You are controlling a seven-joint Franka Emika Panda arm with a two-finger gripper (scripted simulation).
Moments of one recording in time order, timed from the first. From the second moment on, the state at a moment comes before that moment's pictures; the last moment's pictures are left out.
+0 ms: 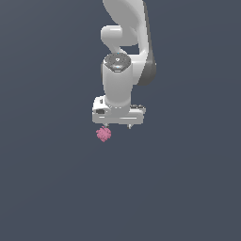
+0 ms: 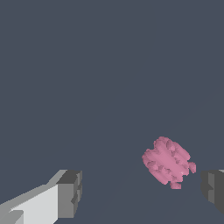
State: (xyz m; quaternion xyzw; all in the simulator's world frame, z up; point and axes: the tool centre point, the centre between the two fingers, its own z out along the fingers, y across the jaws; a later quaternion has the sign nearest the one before) arm -0.011 -0.011 0.172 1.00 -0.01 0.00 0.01
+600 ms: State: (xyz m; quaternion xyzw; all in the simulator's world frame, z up) arm -0.011 -0.011 0.172 1.00 -0.01 0.00 0.01
